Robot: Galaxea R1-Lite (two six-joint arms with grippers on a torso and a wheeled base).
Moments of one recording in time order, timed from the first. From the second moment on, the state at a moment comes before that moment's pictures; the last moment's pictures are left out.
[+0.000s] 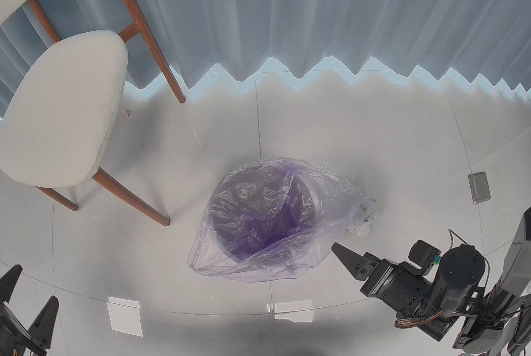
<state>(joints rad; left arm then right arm) -0.20 0.18 -0.19 -0.01 -0.02 -0.04 0.71 1.90 -0.10 -1.55 -0.35 0.84</state>
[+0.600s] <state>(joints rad) -0.54 0.92 -0.43 -0.18 -0.23 -0.10 0.74 1.89 -0.06 -1.55 -0.35 0.88</state>
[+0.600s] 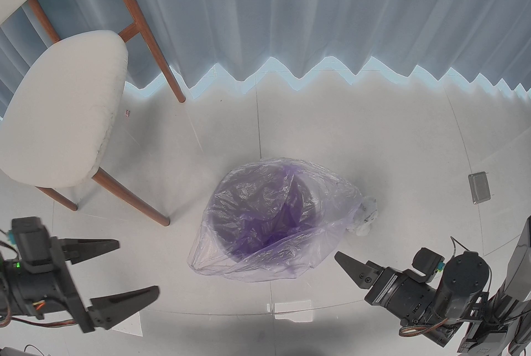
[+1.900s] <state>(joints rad) -0.55 1.98 -0.91 -0.28 -0.30 0.27 0.78 1.90 -0.05 -1.55 -0.36 0.90</state>
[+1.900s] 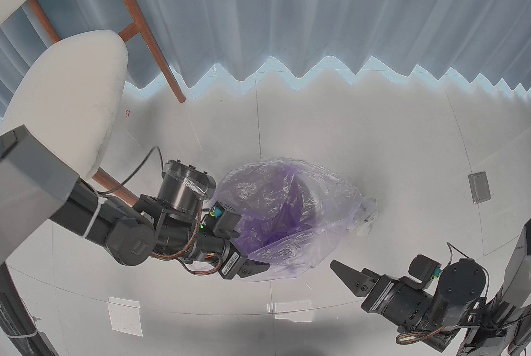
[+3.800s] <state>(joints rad) -0.78 2.11 -0.79 -0.37 -0.28 0.26 0.52 1.94 -0.84 -0.47 -0.05 0.76</state>
